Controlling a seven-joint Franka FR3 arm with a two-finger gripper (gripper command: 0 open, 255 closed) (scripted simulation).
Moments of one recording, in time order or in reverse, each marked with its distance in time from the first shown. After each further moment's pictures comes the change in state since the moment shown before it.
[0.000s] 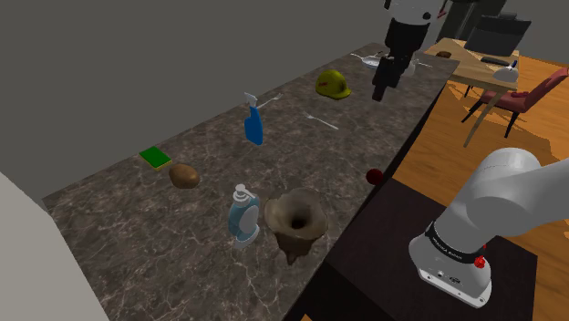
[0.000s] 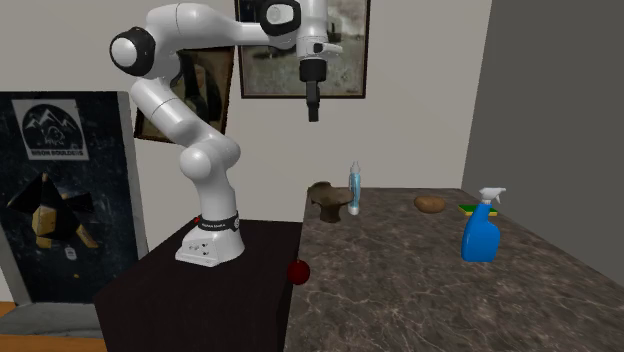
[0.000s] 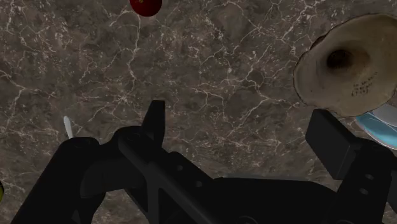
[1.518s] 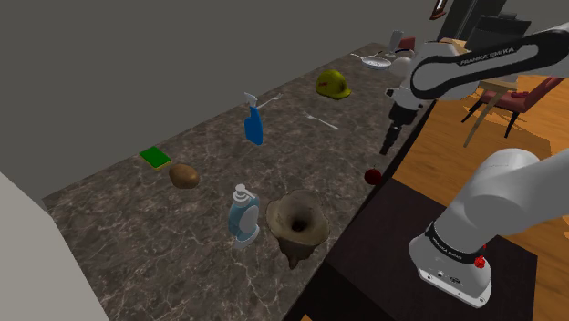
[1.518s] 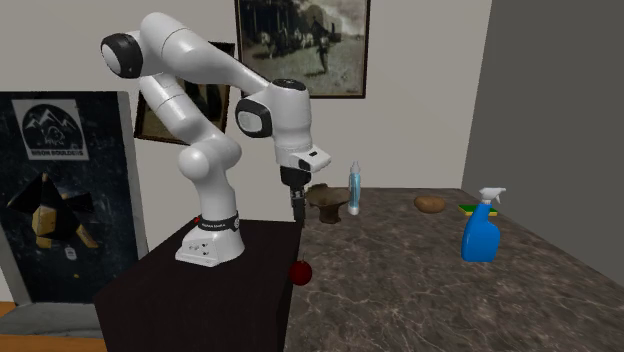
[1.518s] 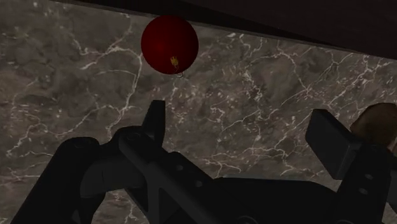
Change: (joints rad) arm -0.041 0.130 -0.551 -0.485 -0.088 0.562 -0.587
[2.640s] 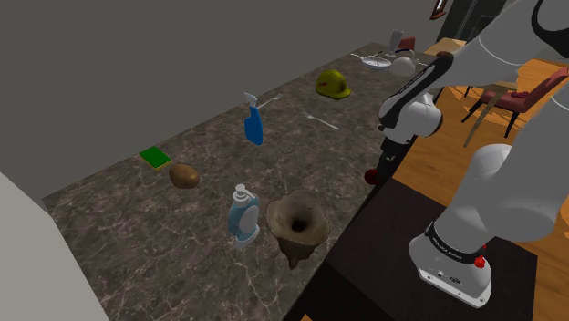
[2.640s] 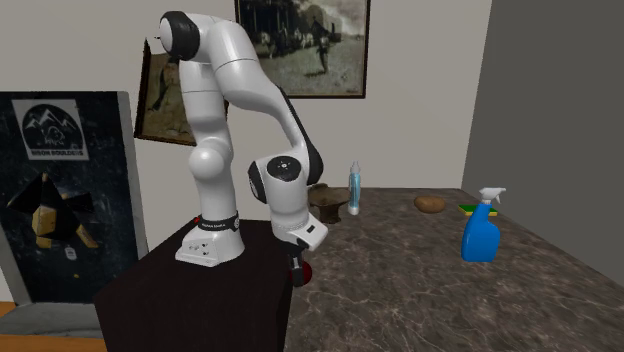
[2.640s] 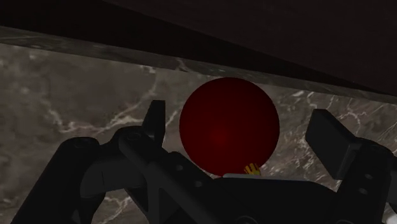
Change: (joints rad) arm 0.344 0.580 -0.419 0.013 0.495 0.375 -0.657
